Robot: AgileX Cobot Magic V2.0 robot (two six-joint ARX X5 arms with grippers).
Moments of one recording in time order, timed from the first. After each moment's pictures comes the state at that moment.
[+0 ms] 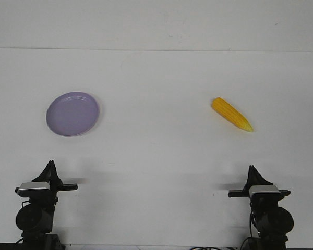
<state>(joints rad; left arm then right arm) 0.02 0.00 0.03 0.07 -0.10 0.10 -0.07 0.00 0.02 -0.11 -0.10 0.00</state>
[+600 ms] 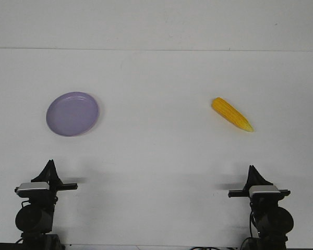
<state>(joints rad) 0.02 0.00 0.03 0.10 -0.10 0.08 -0.07 0.00 0.02 -0.11 -0.10 0.00</state>
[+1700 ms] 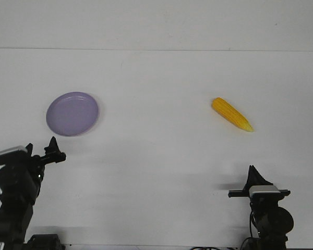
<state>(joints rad) 0.05 0.66 0.69 -0.25 -0.11 -0.25 -0.07 0.00 0.02 -0.11 -0.10 0.00</state>
